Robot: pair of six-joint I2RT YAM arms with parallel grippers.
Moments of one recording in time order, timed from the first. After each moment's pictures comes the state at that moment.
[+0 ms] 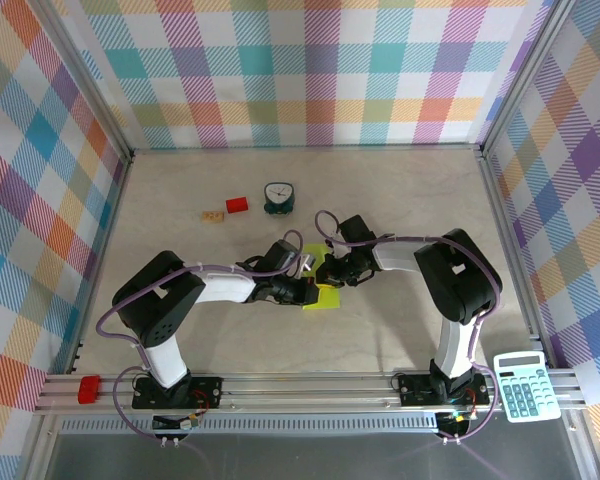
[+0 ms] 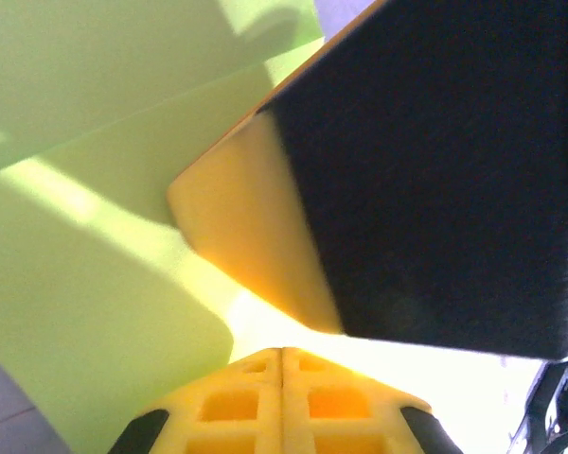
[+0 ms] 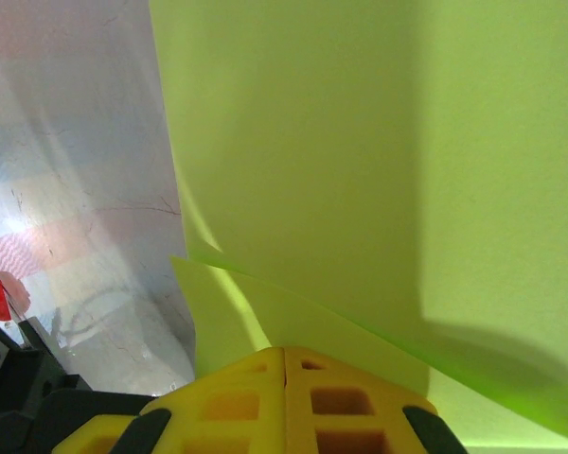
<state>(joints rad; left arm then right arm) -0.76 1.76 0.79 0.06 0.45 -0.66 0.56 1.86 0.95 -0.23 -0.62 0.58</state>
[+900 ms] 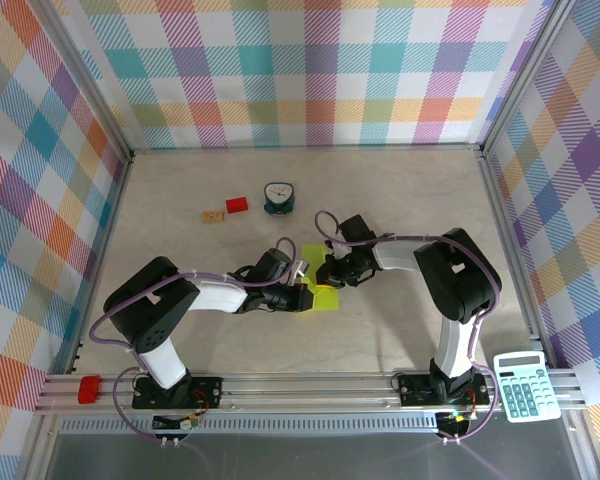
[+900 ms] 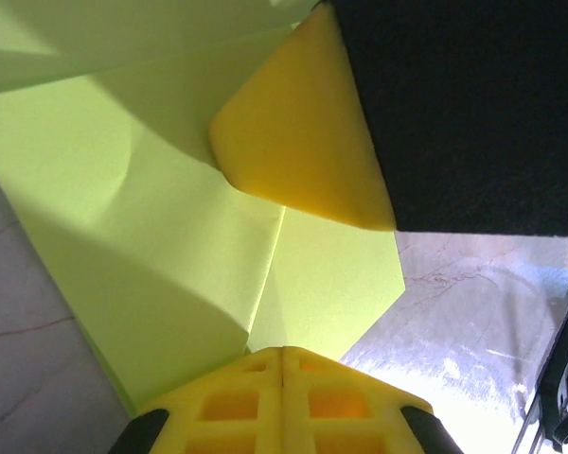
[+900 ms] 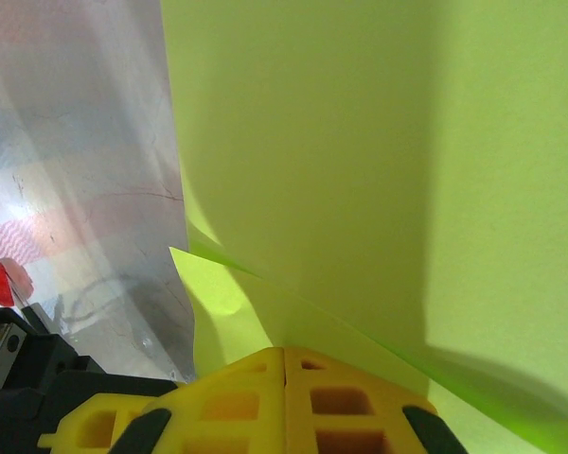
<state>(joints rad) -0.76 1.70 0.66 0.19 0.45 -0.66 0.54 1.87 0.96 -0.25 -0.64 0.55</state>
